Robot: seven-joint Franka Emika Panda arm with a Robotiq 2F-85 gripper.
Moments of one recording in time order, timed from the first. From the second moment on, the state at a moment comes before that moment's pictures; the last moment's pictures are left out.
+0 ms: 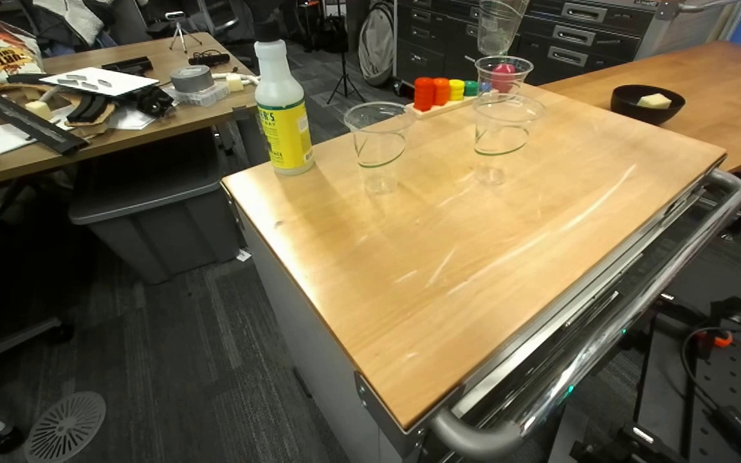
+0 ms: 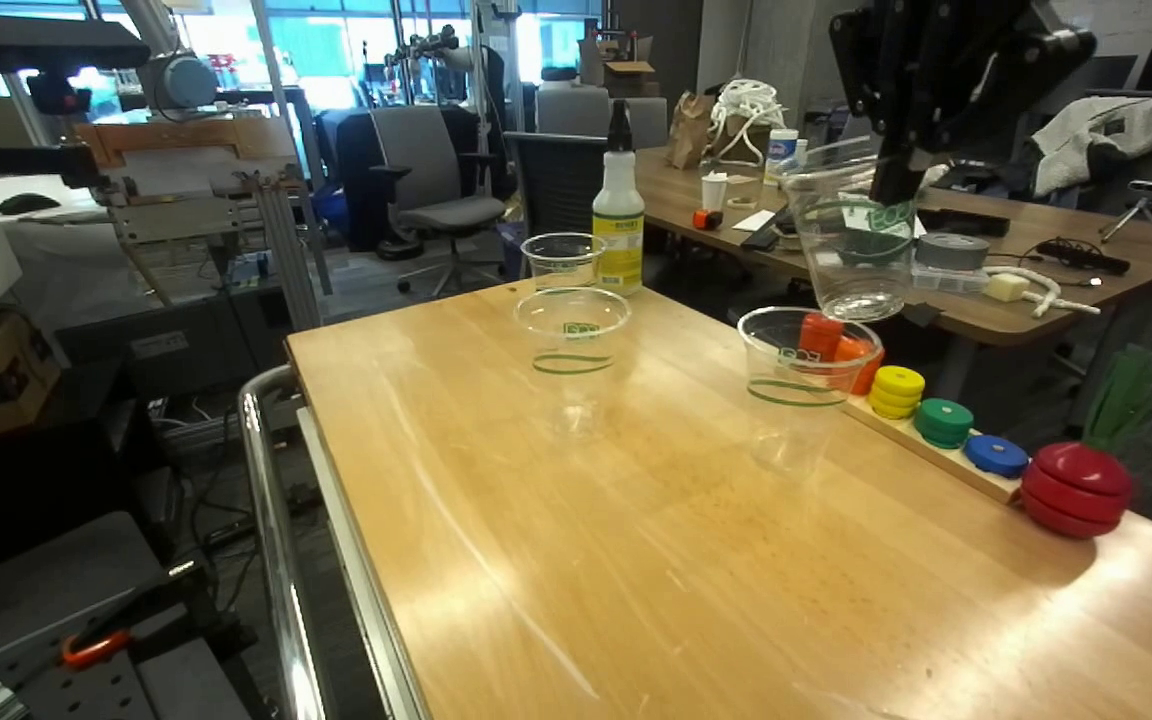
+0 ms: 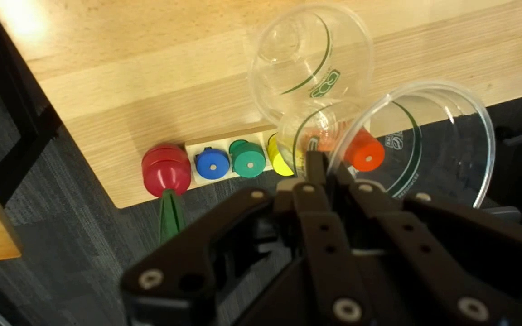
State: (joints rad) arm -0.25 0.10 -0.25 -1.83 0.18 2.07 -0.10
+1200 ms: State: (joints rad) arm -0.29 0.13 -0.24 -1.79 0.25 1.88 -0.28
